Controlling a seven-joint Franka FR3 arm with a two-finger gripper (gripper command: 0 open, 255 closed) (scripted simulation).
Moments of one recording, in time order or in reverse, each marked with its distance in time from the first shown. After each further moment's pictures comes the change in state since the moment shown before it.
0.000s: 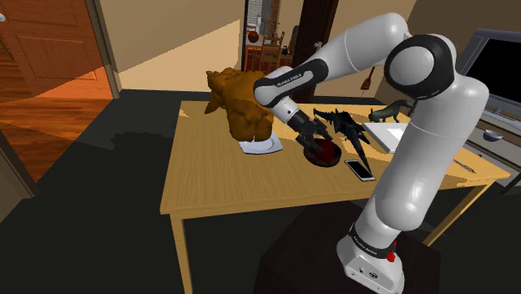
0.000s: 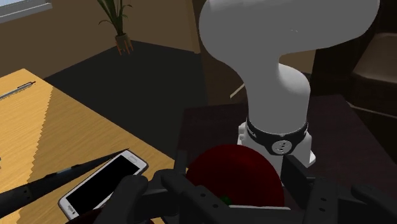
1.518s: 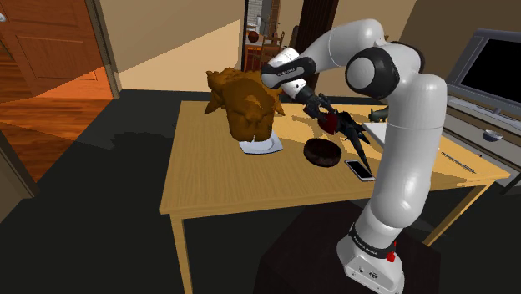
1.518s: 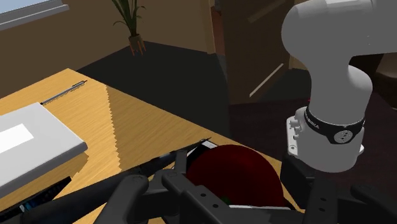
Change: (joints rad) arm -0.139 0.240 -0.104 0.424 -0.238 -0.087 -0.340
